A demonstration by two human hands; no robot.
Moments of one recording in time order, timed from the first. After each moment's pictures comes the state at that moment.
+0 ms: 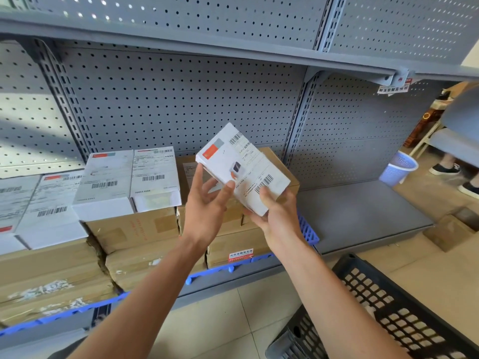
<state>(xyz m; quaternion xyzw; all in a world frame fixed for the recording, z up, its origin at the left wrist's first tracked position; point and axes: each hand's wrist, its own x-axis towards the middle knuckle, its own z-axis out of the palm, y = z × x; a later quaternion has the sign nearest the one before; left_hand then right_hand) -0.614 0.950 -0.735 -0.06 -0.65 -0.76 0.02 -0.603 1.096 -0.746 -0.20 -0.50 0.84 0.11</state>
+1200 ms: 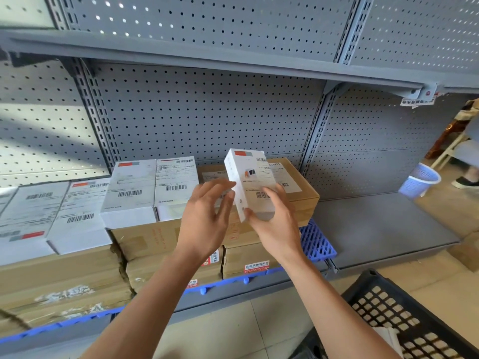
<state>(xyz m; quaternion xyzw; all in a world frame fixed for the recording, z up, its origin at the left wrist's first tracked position) -0.626 0.903 -0.733 -0.18 -0.84 -0.45 0.22 -0.617 1.076 -0.766 -0.04 -0.88 0.42 0.22</state>
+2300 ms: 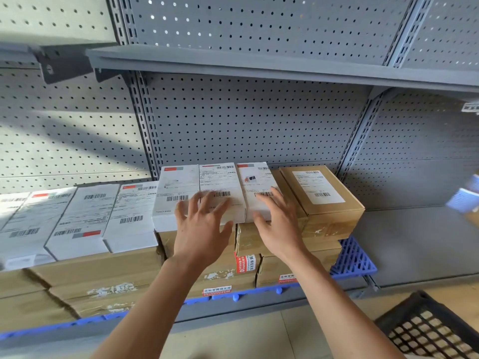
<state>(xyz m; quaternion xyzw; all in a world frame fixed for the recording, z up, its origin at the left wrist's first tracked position) -0.647 0.816 -0.759 -0.10 -0.98 -0.11 0.17 -0.665 1.010 -0.780 0.04 -0.94 0.32 0.14</state>
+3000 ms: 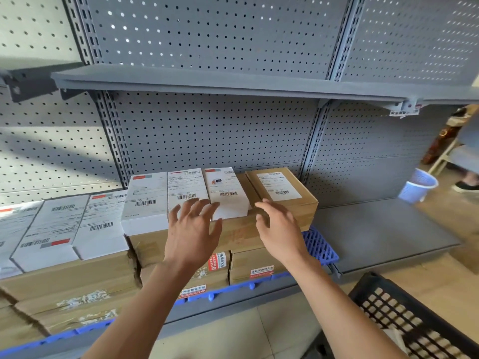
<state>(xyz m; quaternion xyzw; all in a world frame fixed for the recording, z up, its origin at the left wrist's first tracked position) -0.615 0.862 -0.742 -0.14 -0.95 -0.16 0.22 -0.589 1.065 -0.727 -0.01 -0.95 0.28 0.14</state>
